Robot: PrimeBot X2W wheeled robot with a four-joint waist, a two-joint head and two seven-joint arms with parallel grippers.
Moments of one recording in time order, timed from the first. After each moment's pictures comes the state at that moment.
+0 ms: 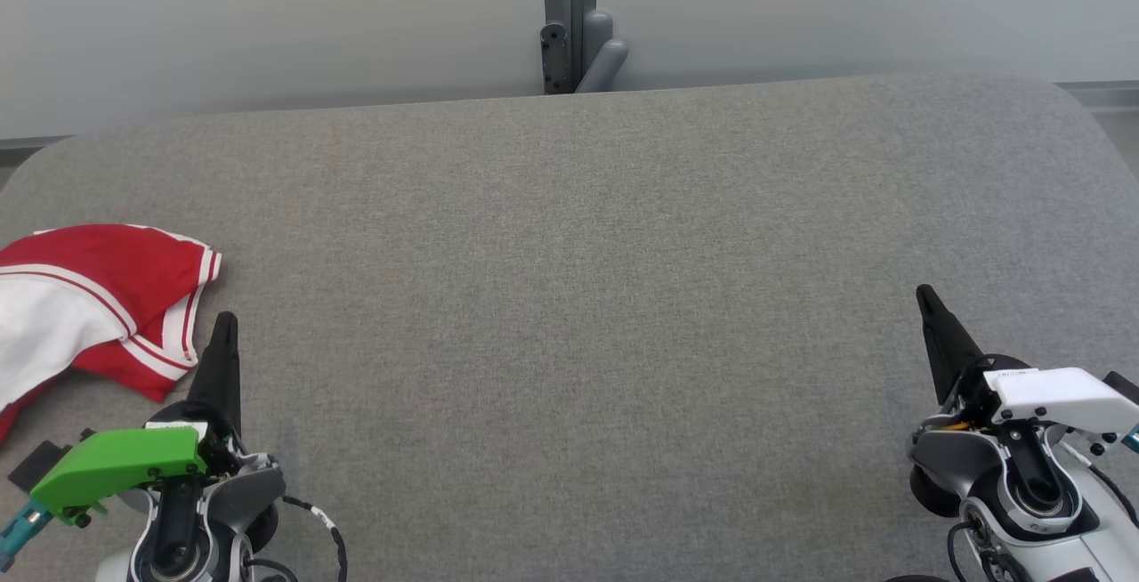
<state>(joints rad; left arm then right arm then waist) -0.17 0.05 0.12 0.21 -1.61 -0.03 0.11 -0.21 -0.29 0.21 0.29 1.90 0.13 -0.13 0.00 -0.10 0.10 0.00</state>
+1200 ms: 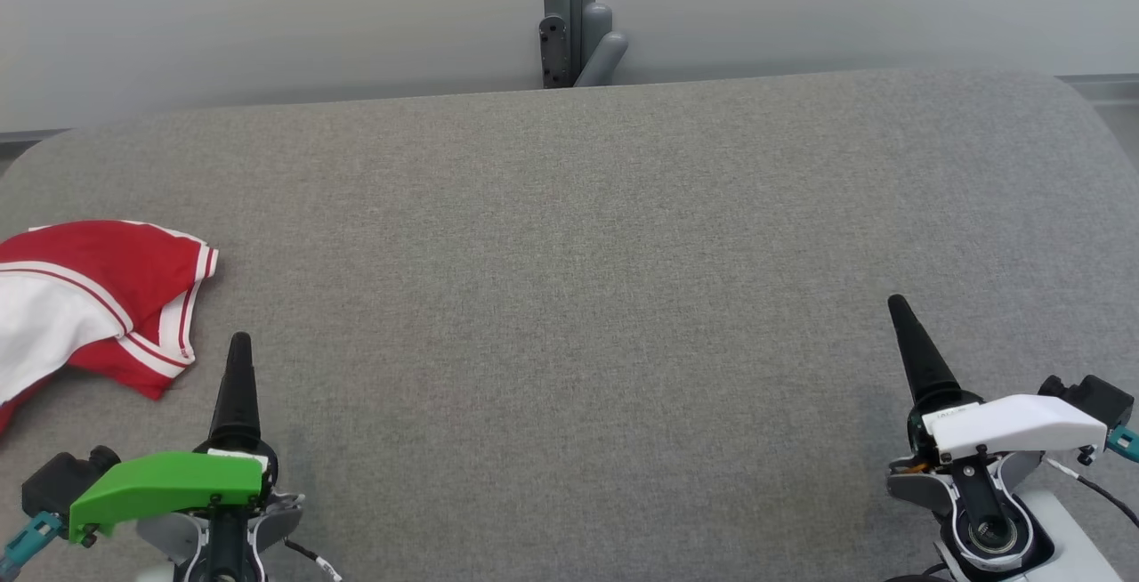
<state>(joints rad) -0.13 0.04 0.09 0.26 -1.22 -0.05 0.01 -0.17 -0.24 0.22 0.30 1.51 0.13 -0.17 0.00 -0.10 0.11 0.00</state>
